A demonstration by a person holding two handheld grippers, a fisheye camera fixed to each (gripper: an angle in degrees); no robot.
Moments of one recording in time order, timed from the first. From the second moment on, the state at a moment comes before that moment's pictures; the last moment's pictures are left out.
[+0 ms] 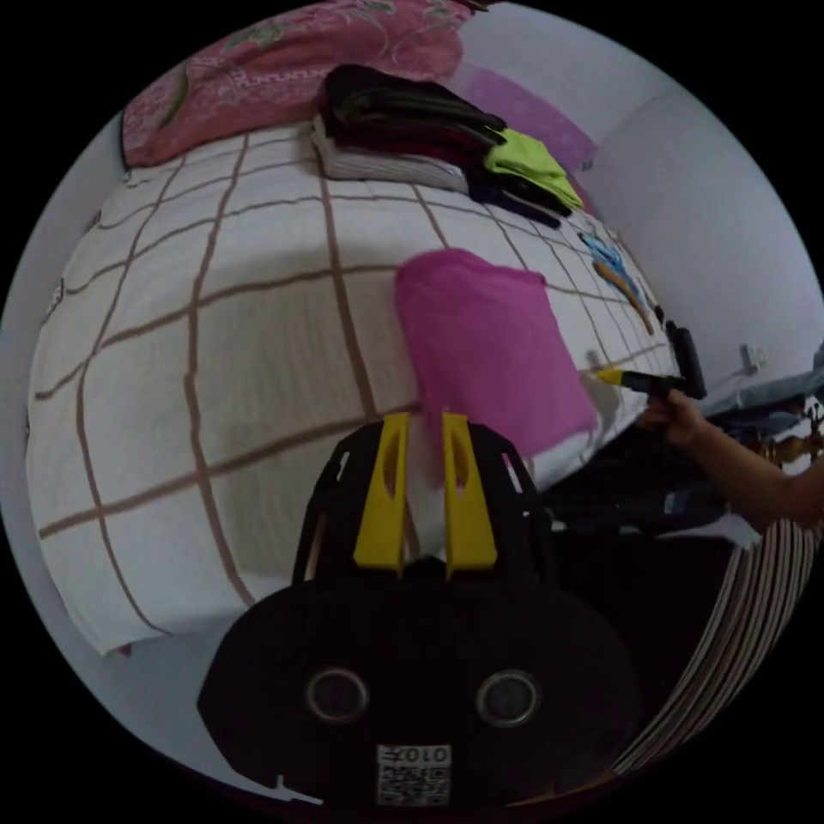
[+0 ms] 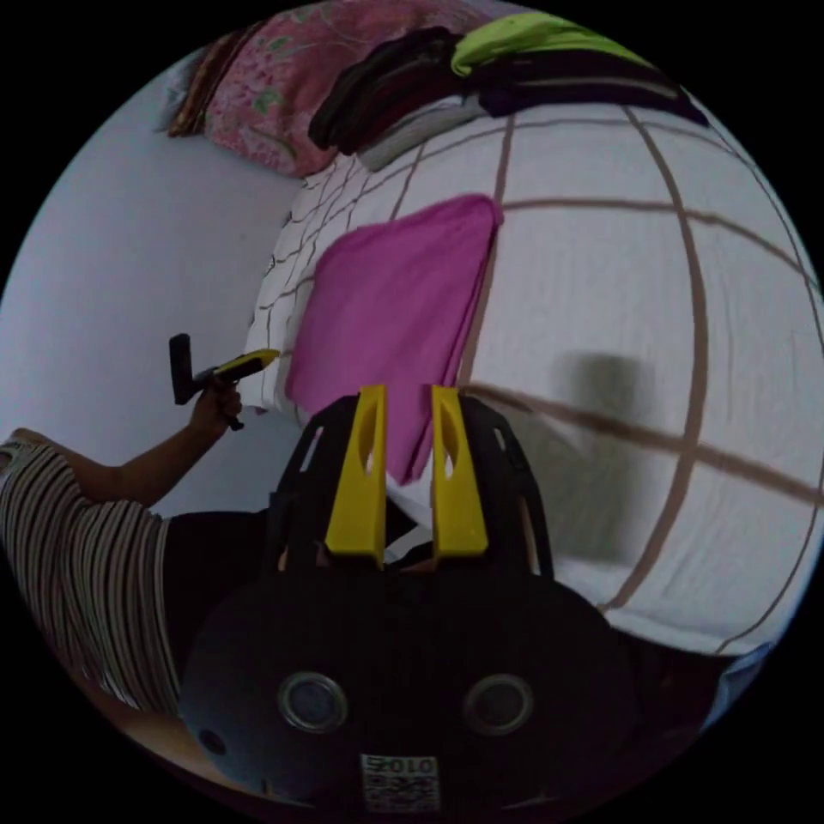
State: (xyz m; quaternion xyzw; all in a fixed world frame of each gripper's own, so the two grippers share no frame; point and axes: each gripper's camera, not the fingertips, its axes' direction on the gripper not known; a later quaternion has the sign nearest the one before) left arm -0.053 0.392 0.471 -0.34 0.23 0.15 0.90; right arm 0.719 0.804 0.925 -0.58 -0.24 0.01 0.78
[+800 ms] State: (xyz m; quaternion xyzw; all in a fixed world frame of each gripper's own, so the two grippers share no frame) left arm 0.229 0.525 0.360 -0.17 0.24 0.56 0.77; right arm 0.738 0.845 0.914 -0.64 -0.28 0.03 0.72
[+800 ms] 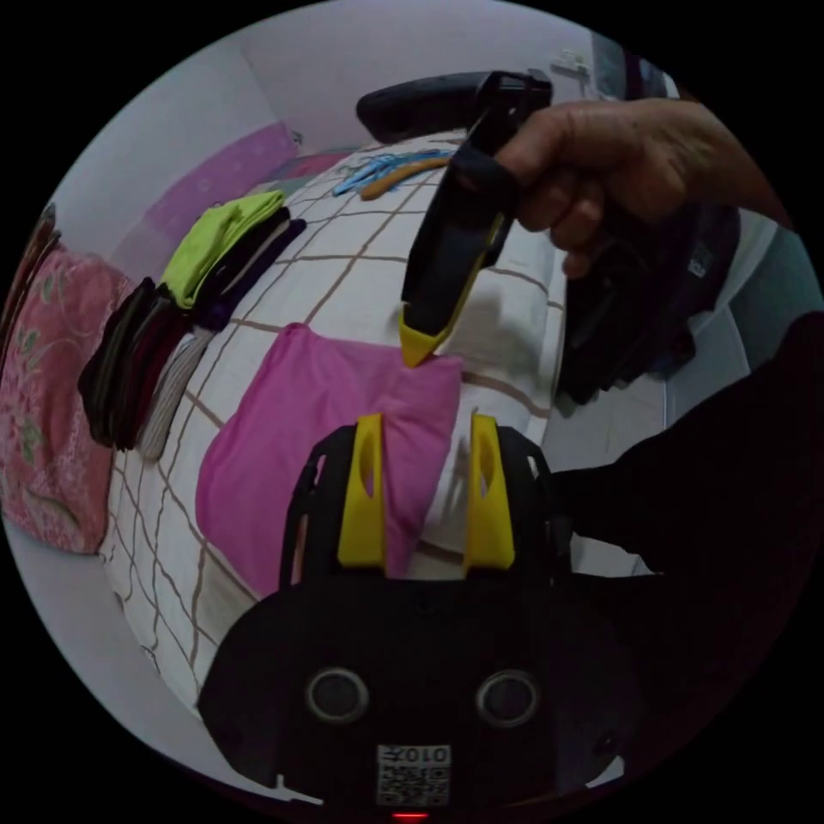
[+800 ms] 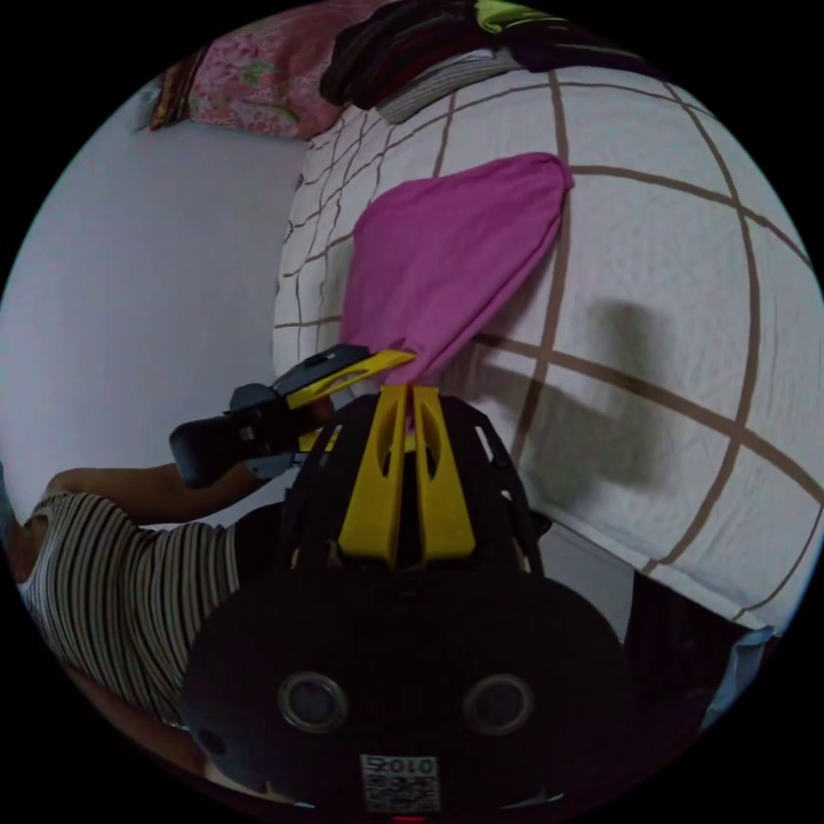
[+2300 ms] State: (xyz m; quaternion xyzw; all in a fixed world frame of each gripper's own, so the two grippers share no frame) left arm -0.139 0.682 0.570 -0.35 0.51 -0.25 0.74; right arm 0.784 0.888 0.975 -0.62 -0.38 0.23 0.64
